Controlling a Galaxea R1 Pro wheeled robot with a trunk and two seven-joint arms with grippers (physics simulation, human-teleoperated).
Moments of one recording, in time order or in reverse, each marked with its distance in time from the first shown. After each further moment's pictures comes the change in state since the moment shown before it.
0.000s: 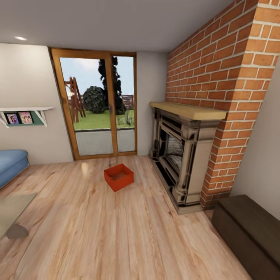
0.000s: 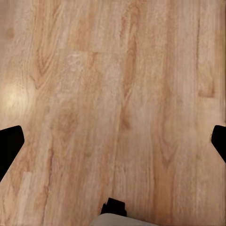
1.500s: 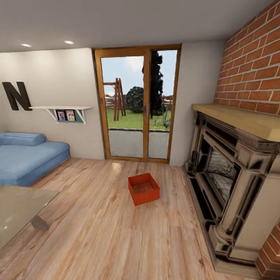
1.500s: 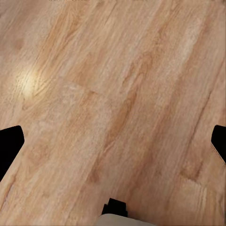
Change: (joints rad) left arm 0.000 0.002 0.000 0.000 0.001 0.000 0.001; right arm 0.000 0.000 0.000 0.000 0.000 0.000 0.000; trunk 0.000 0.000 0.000
